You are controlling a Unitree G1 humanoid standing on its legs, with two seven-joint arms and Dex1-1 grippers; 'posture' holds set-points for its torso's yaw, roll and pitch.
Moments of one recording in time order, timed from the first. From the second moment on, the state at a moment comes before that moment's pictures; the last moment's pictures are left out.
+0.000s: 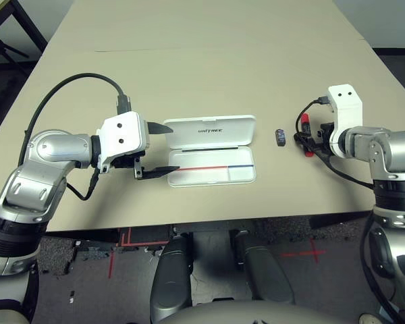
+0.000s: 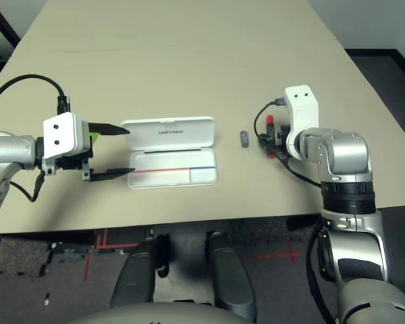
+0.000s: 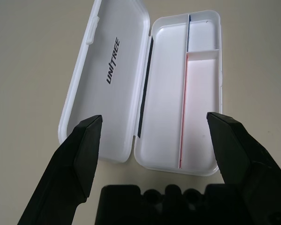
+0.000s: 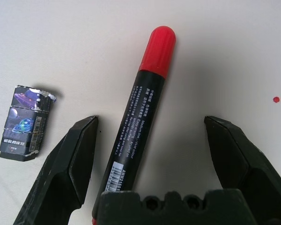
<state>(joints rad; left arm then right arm) -0.38 0.91 -0.02 -0.31 -0.29 0.34 -1.13 -0.64 -0.53 -0.10 0.05 0.21 1.23 0.32</state>
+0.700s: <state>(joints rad) -0.38 0.92 -0.02 -0.30 -0.29 0.34 -1.15 -0.69 -0.77 0.05 0.12 0.20 1.10 0.53</state>
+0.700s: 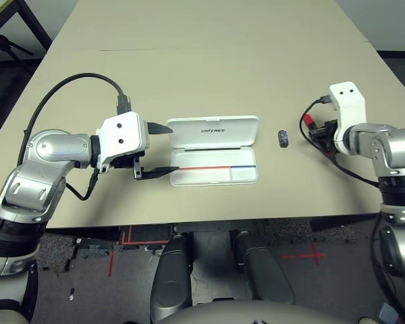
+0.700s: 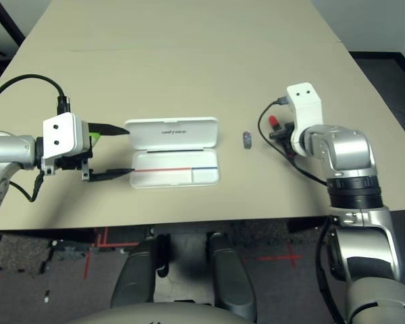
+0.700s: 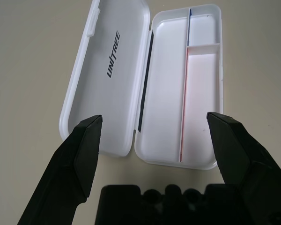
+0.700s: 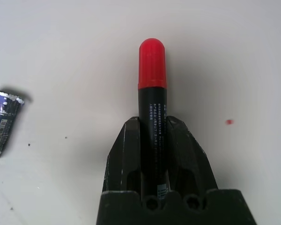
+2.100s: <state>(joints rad) -0.33 0.95 -0.01 -0.35 -0.29 0.37 -1.14 -0.89 -0.62 0.41 0.01 0.11 0.45 1.35</state>
